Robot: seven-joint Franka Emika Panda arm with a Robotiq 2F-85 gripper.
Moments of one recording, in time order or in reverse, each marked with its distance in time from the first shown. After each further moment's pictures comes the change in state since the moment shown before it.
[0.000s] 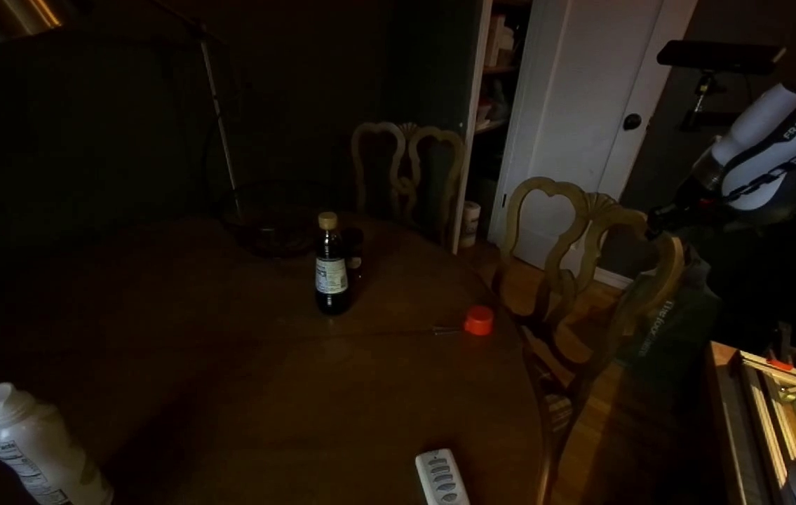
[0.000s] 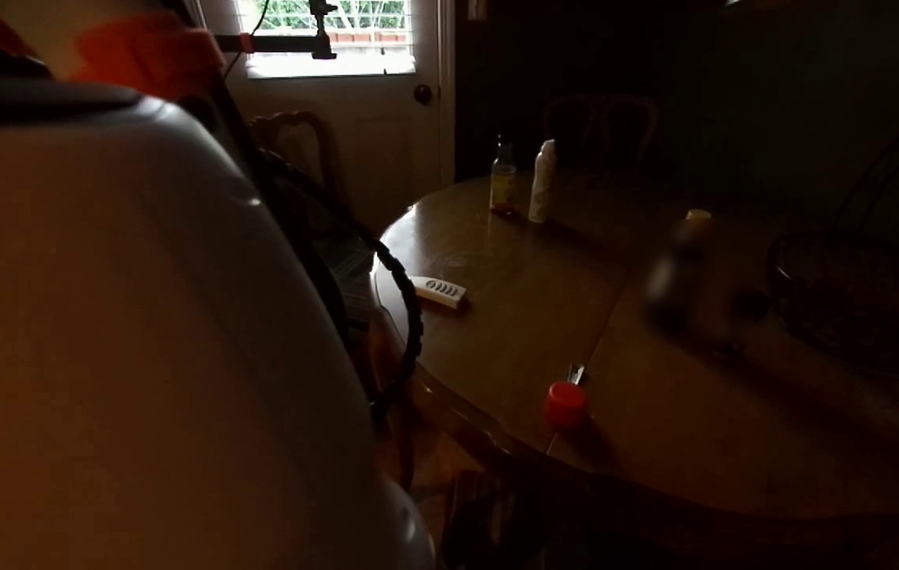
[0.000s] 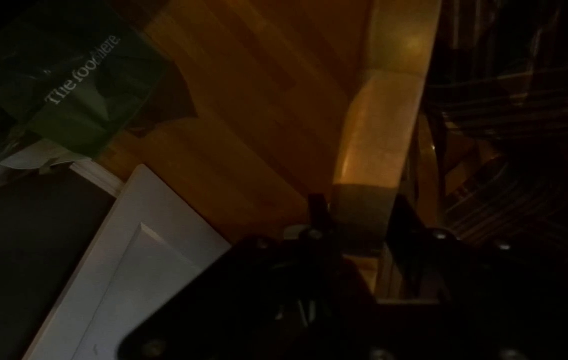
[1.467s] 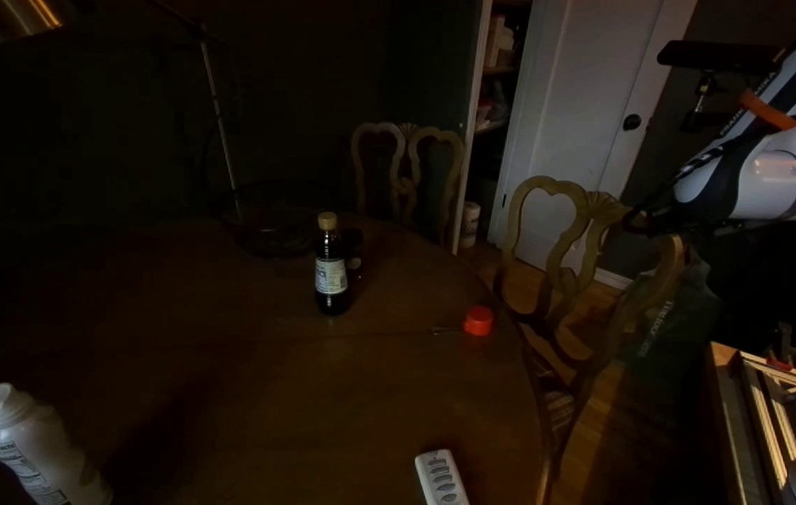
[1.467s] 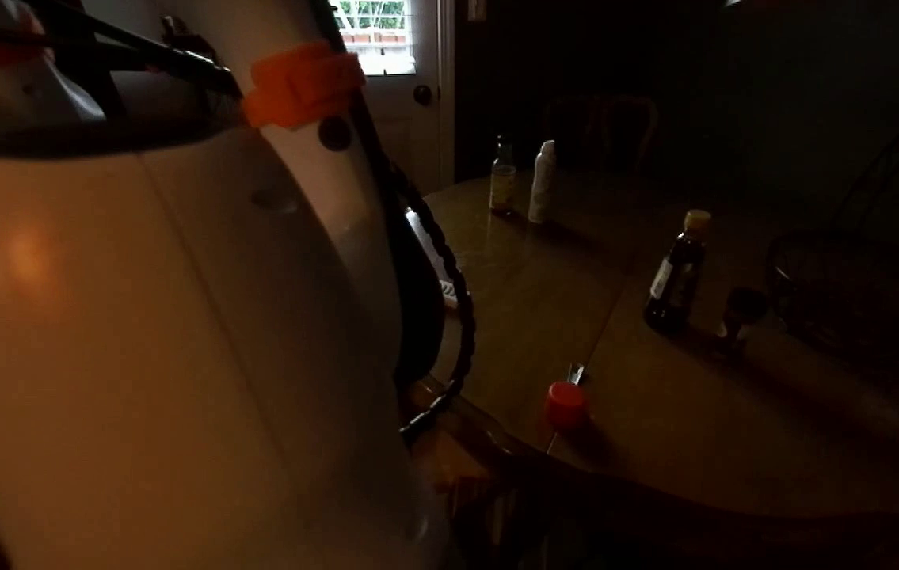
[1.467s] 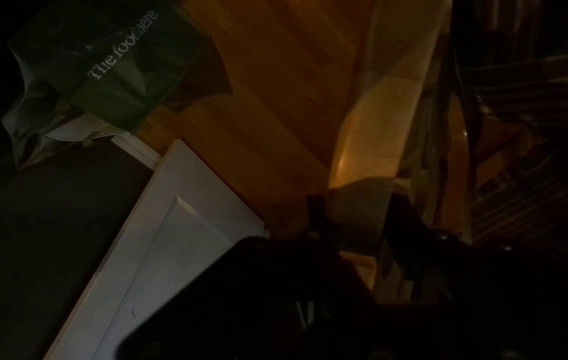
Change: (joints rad) arm 0.585 0.078 -0.414 -0.024 0.559 0.135 -0.361
